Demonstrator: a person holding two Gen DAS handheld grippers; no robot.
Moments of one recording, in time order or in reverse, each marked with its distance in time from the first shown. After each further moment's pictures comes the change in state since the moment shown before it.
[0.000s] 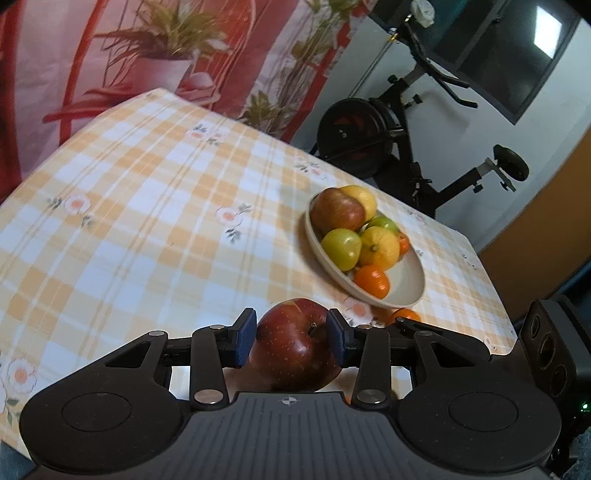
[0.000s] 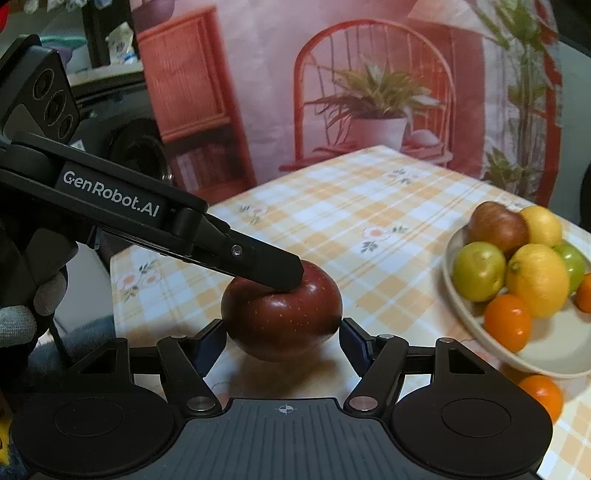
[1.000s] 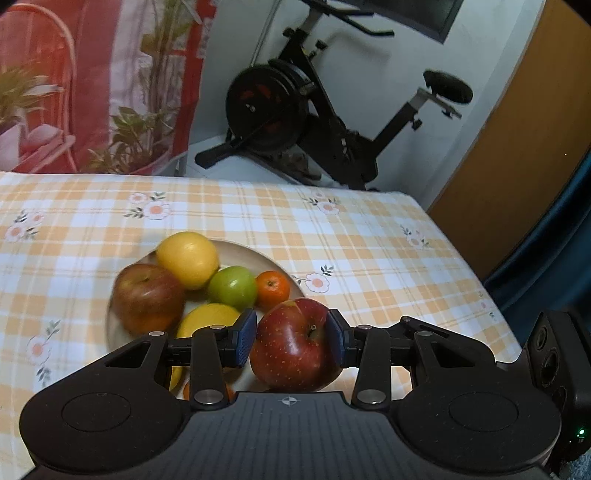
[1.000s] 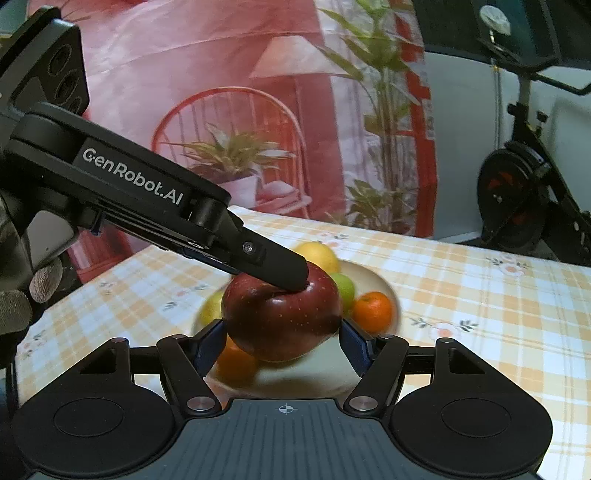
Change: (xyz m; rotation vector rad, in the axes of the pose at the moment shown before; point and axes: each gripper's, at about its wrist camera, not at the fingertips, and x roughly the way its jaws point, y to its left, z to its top) left arm 0.121 -0.154 0.066 0.307 0.119 -0.089; right arm -0.086 -0.165 -0.014 0.164 -0.189 -0.245
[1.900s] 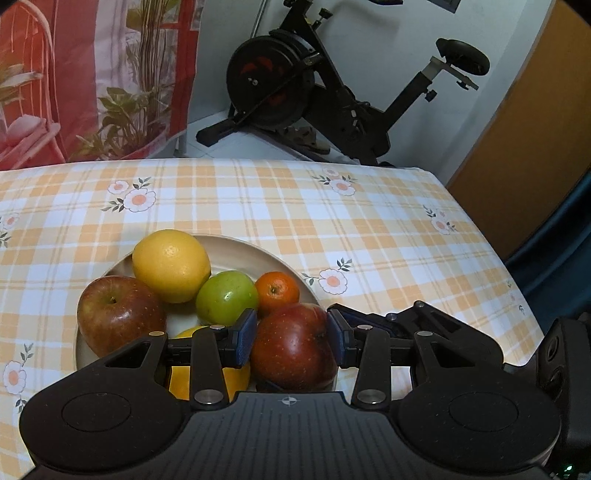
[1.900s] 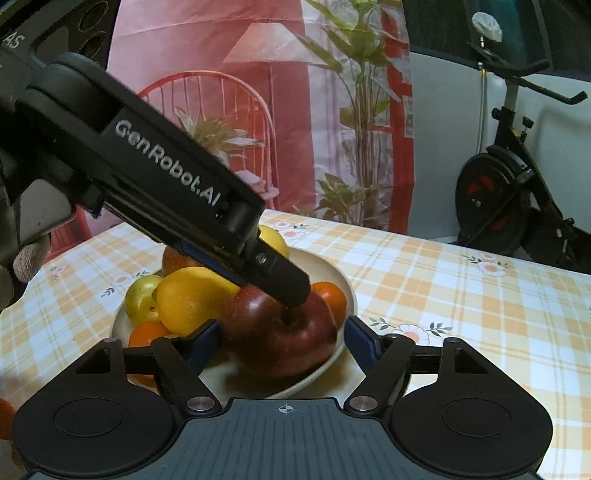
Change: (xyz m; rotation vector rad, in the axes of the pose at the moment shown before) left arm 0.052 0.002 0.020 0.013 0.081 0.028; right arm 0.037 -0.025 -0.013 -0.045 -0.001 -0.093
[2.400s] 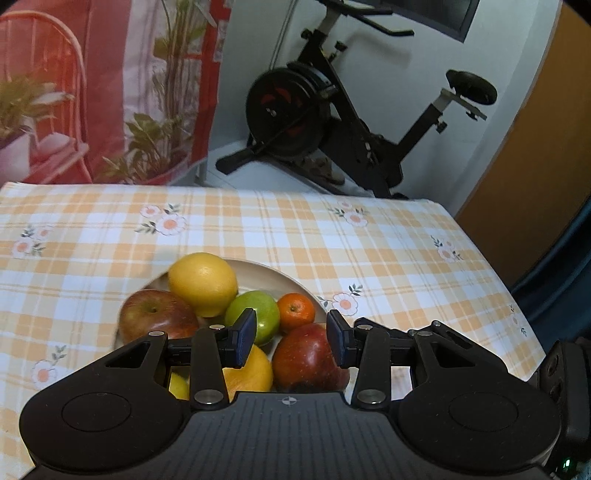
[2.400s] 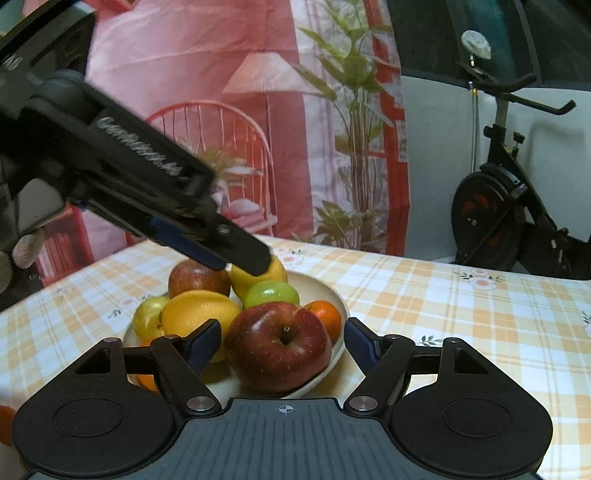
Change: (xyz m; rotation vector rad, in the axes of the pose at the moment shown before) left arm -0.035 0.001 -0.006 -0.024 -0.112 0.066; right arm -0.020 -0.003 -0.006 0.023 -0.109 0.007
